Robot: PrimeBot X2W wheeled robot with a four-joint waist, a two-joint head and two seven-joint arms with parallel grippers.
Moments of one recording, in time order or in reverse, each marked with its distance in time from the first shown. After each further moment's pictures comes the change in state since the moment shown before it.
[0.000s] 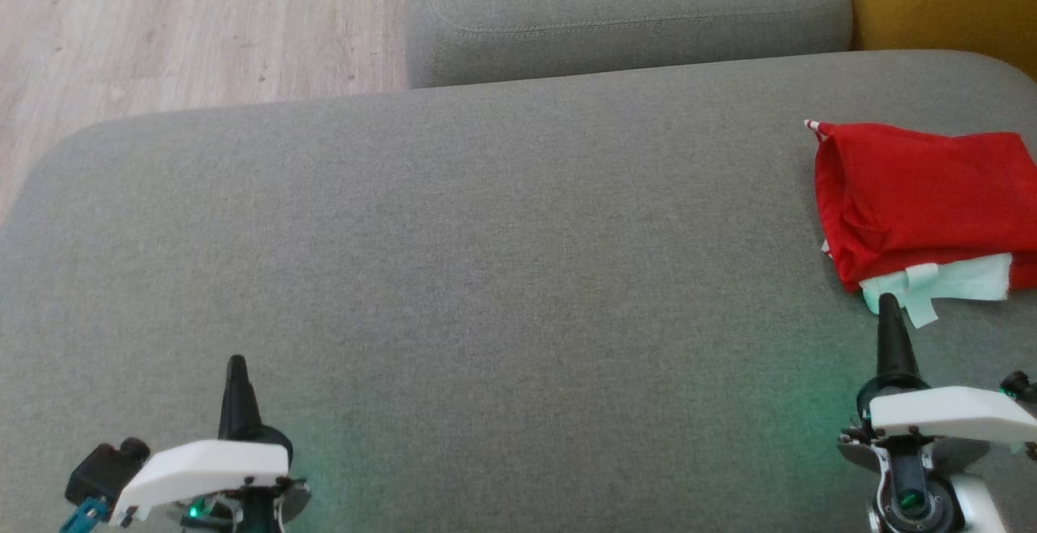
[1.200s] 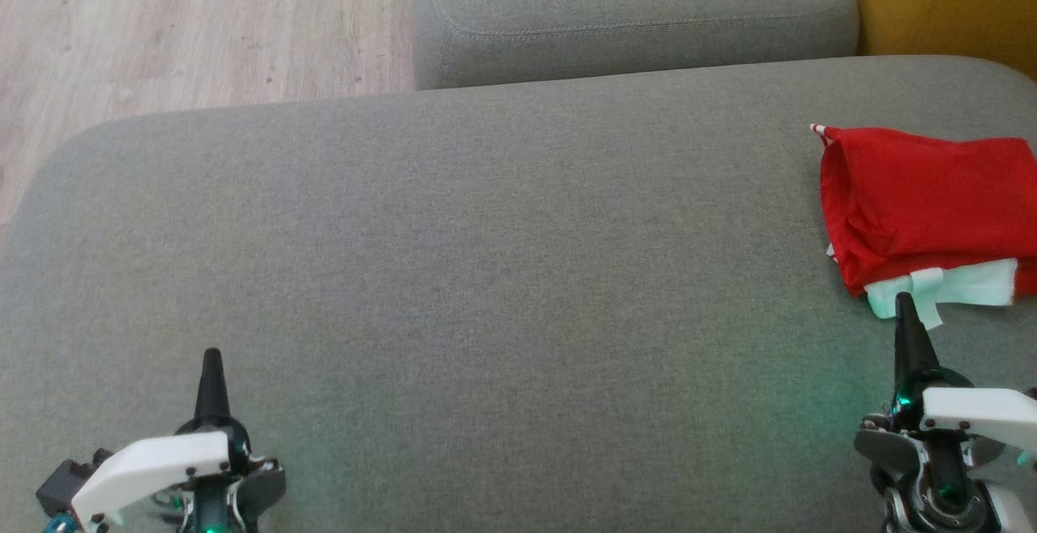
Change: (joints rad) left arm -0.016 0.000 0.085 -0.016 -0.335 -0.052 0.105; right arm 0.000 0.000 -0.046 -0.028 0.380 0.000 0.102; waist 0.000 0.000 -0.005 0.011
